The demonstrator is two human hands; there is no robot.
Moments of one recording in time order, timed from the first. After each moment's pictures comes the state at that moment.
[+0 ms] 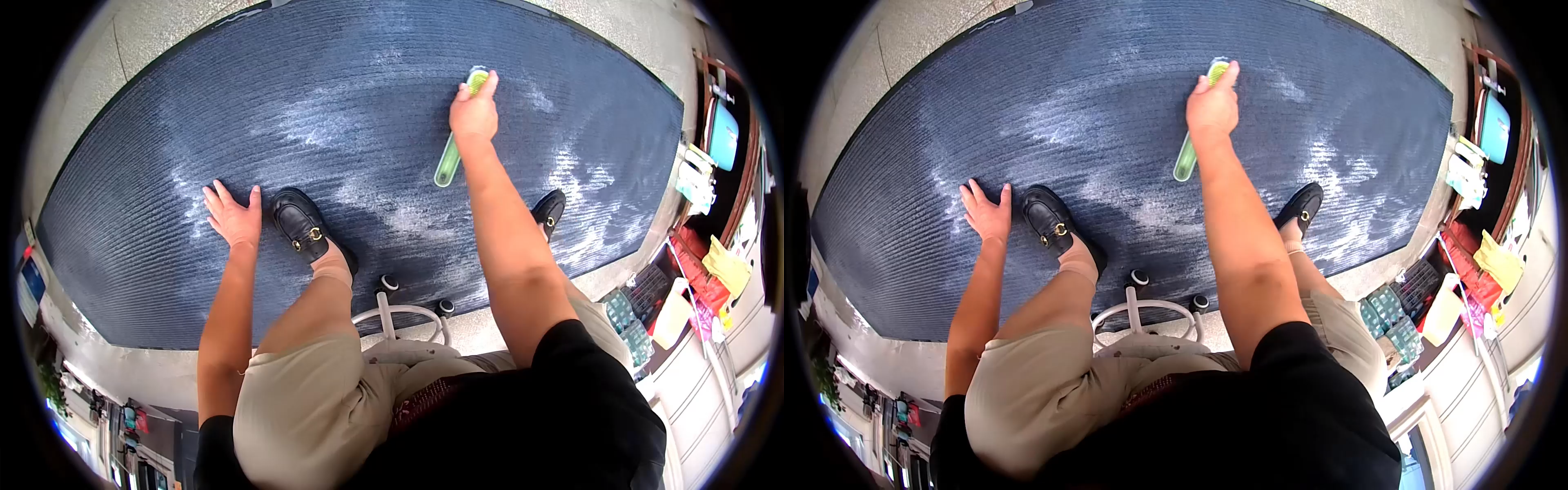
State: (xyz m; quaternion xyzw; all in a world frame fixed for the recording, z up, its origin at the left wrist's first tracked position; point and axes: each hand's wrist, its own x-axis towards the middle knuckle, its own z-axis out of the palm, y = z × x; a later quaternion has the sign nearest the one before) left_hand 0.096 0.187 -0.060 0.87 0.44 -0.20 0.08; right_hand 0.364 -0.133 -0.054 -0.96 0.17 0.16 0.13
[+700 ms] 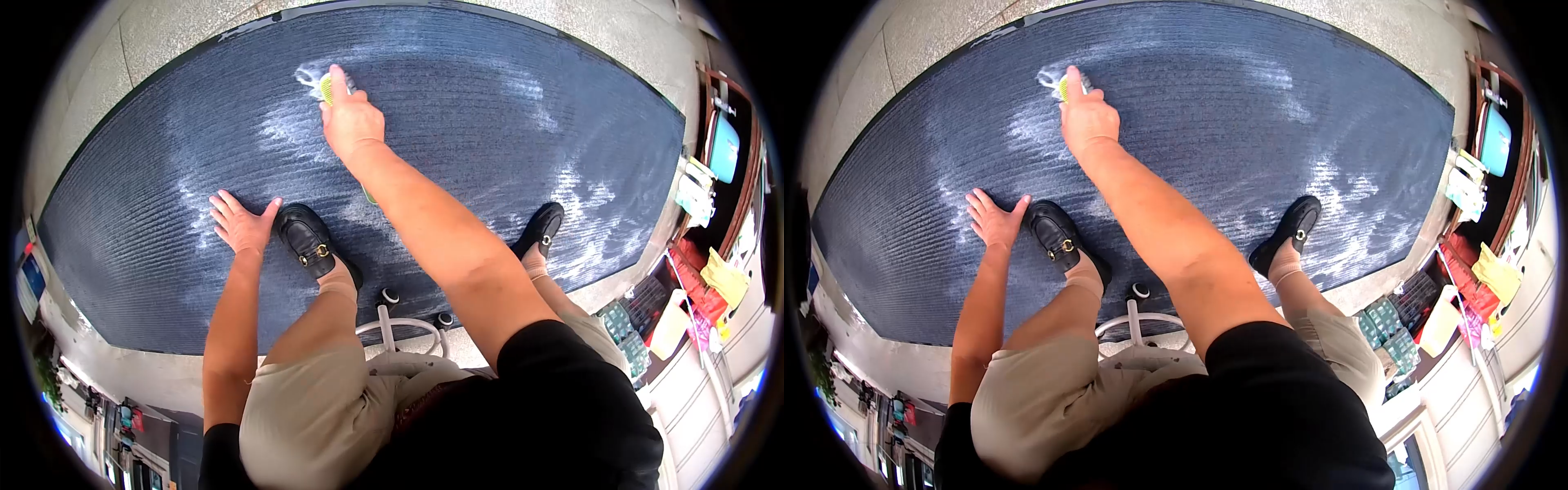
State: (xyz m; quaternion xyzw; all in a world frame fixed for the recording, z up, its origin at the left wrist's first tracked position) left_hand 0.128 0.183 -0.044 0.83 0.46 -0.32 0.08; right_hand 0.335 0.037 -0.038 -0.92 -0.11 0.33 0.18
